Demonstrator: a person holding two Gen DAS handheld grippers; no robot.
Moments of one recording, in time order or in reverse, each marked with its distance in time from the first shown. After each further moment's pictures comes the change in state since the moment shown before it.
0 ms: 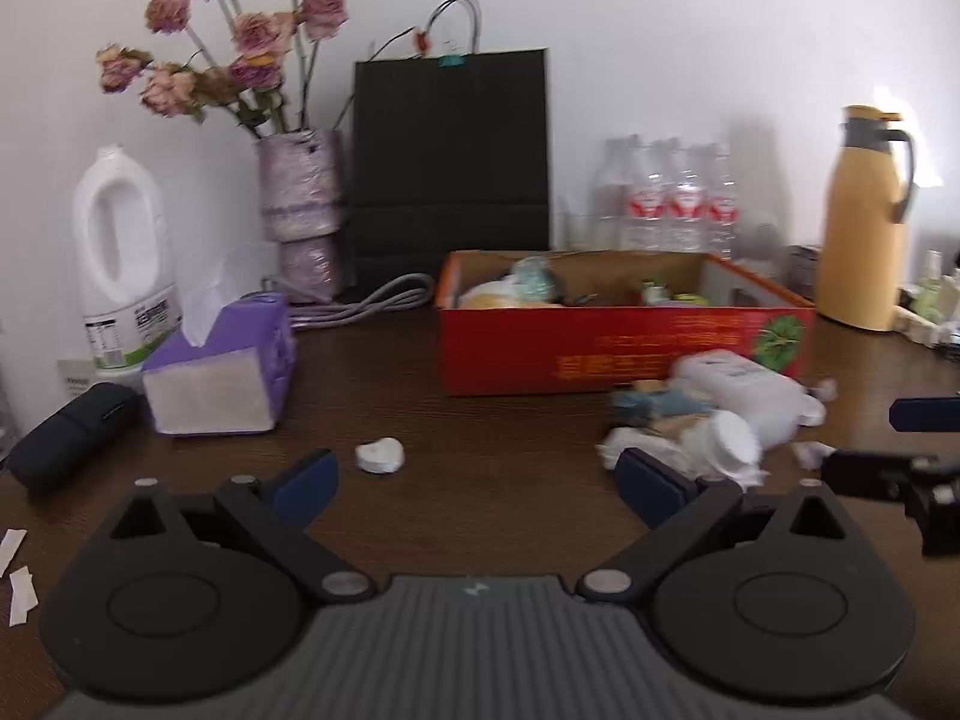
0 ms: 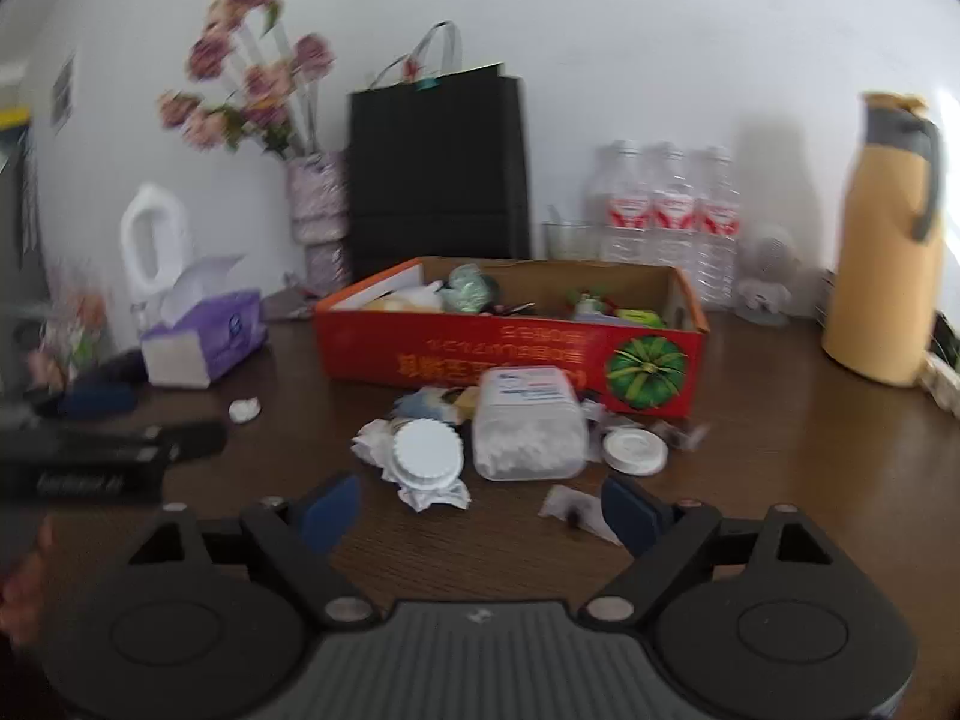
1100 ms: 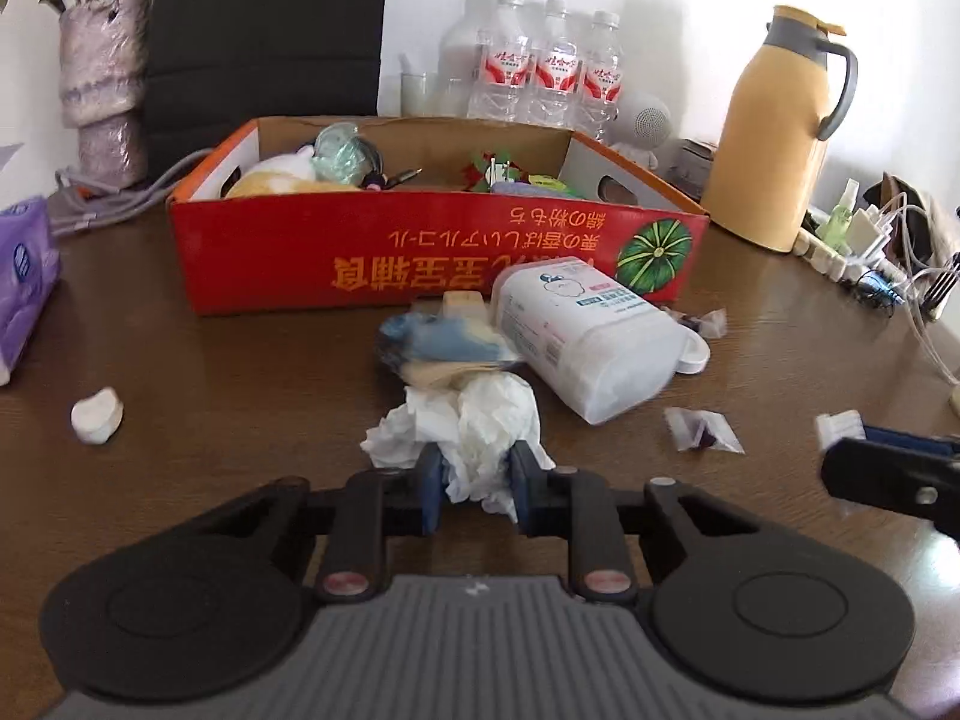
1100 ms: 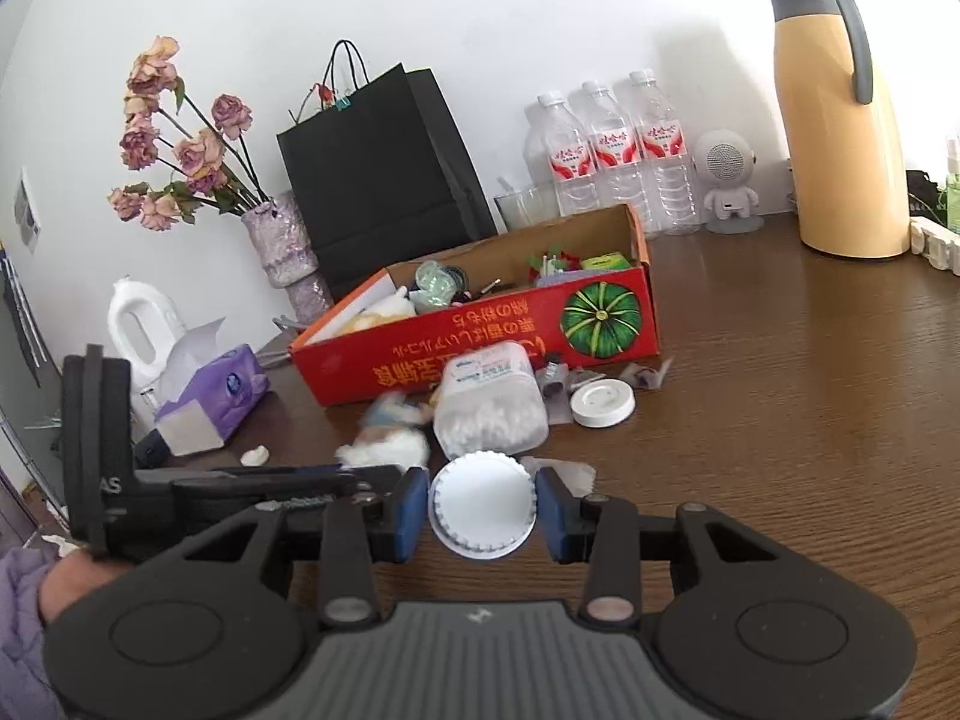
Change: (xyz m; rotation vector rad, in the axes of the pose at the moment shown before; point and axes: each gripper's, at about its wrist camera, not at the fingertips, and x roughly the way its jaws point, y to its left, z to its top) left arm 0.071 -0.062 0.014 -0.015 0.286 -0.312; right arm -0.020 -0.061 -0.005 0.318 0.027 0.069
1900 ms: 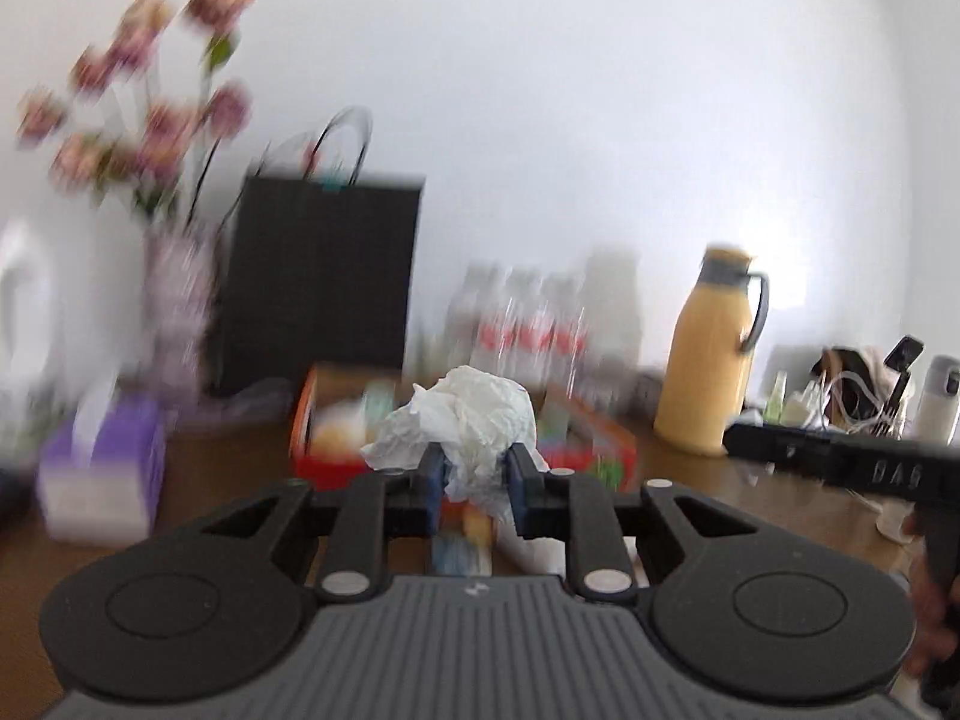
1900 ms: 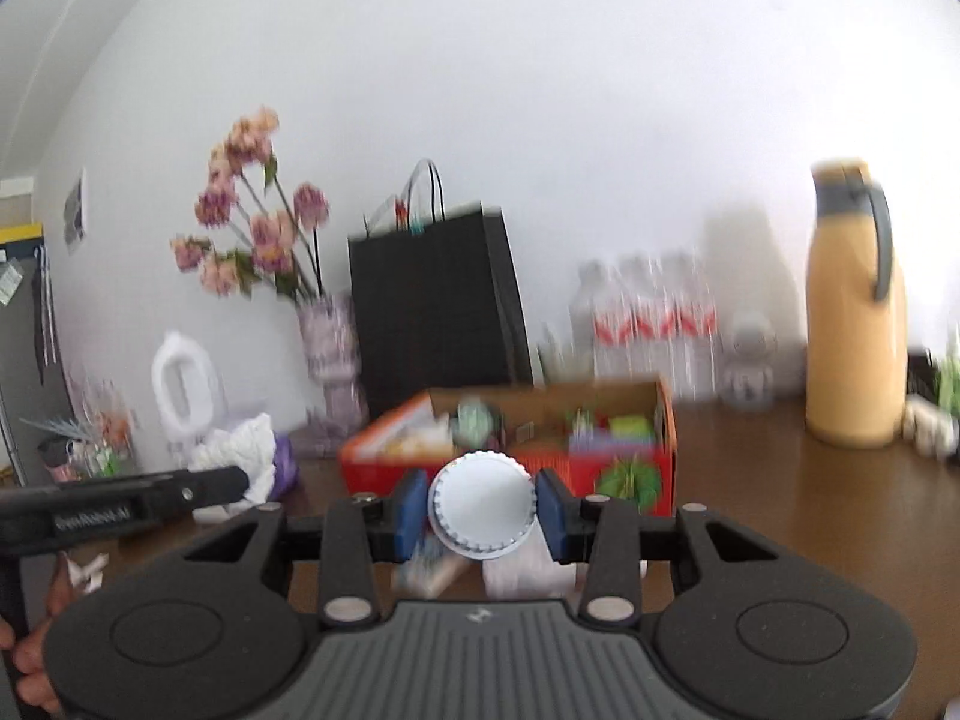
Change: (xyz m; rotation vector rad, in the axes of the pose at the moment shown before) left arm -0.148 0.009 0.007 0.077 -0.522 -0.010; right arm -0.054 0.052 0.037 -0.201 -0.304 -0.007
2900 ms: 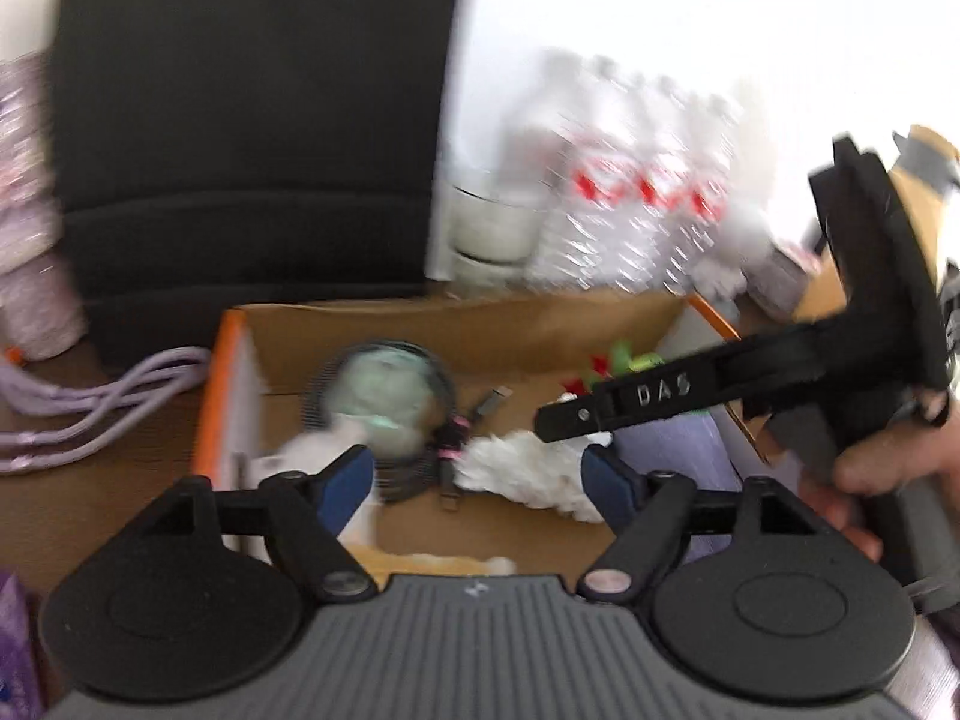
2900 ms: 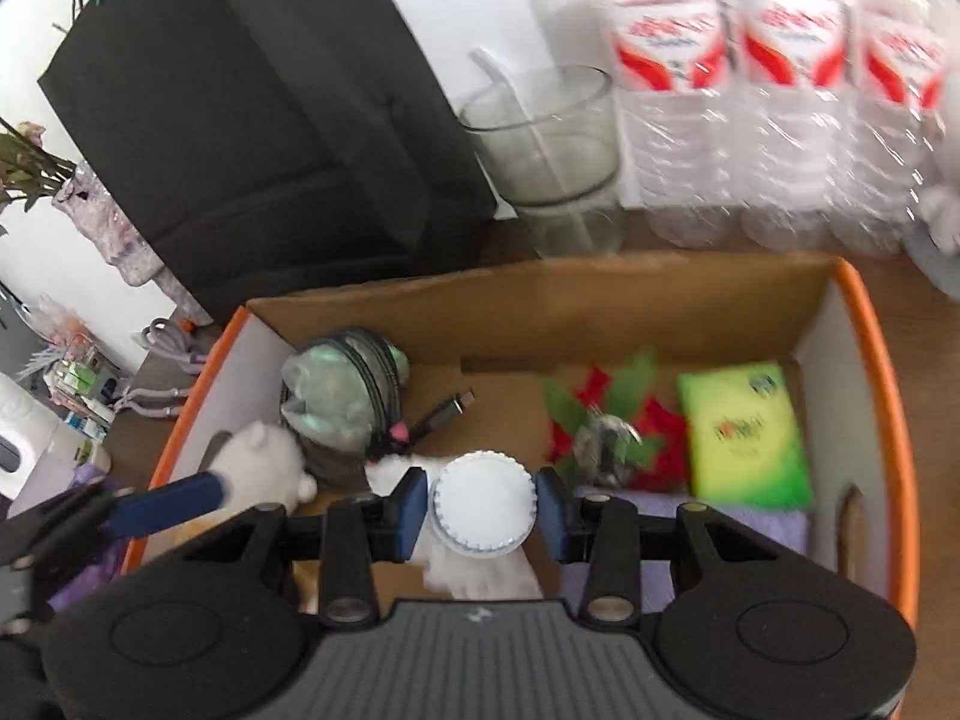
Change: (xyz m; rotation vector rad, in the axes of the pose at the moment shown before) left arm 0.319 0.074 0.033 -0.080 0.540 -0.003; right arm 0.421 -0.096 0.047 0.214 0.755 0.043
